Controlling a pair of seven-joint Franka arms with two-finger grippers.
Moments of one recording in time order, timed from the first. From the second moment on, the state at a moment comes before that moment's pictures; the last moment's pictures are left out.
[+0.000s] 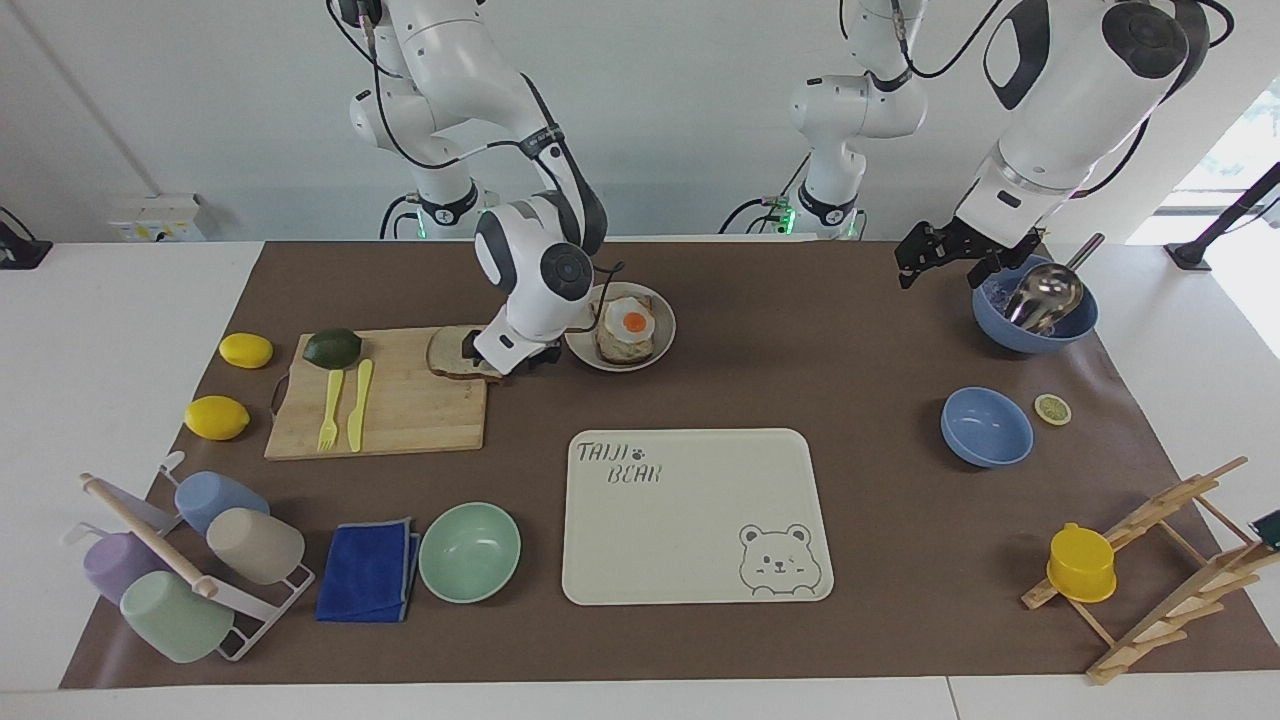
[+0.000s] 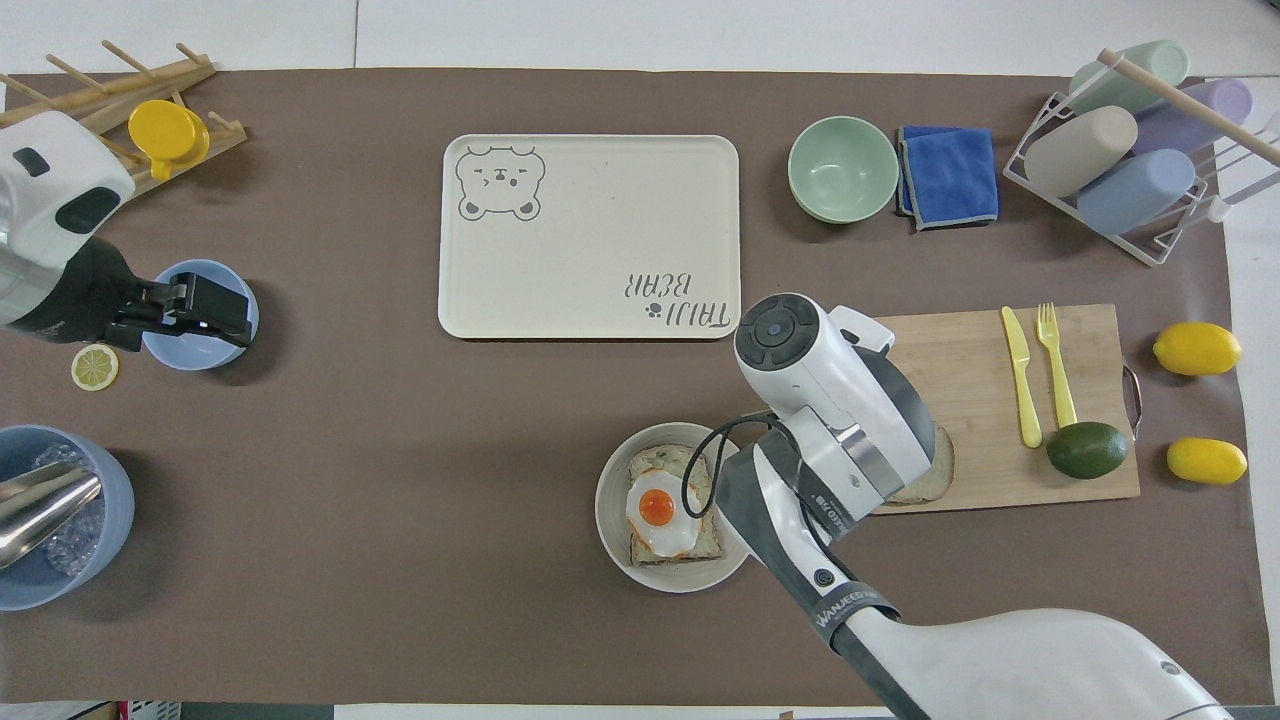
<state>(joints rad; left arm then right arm) -0.13 0.01 -0.03 -1.62 -0.05 1.52 -0.11 0.57 0.27 -0.13 -2.06 -0.26 1.89 0.47</state>
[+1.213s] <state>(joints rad) -0.11 0.00 -0.03 -1.63 -0.05 1.52 -0.11 0.64 0.25 0.01 -1.88 -0.27 1.70 0.48</state>
